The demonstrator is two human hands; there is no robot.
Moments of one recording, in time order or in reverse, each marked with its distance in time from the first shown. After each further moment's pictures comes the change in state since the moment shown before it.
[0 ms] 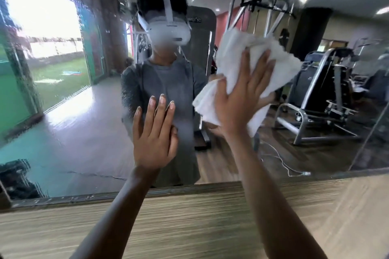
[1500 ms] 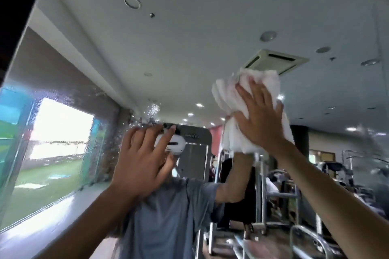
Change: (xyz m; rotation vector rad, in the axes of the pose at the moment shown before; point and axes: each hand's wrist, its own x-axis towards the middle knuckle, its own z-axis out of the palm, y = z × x) left_hand 0.262 -0.078 -0.048 0.168 0.129 0.150; right_hand 0.276 -0.046 -0.034 -0.028 -0.057 -0.562
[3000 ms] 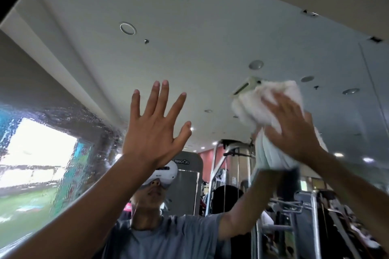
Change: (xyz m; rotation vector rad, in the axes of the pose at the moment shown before) left_hand 0.122 -0.004 0.031 -0.030 -0.054 -0.120; right_hand 0.040 0.091 -0.009 -0.086 0.112 -0.140
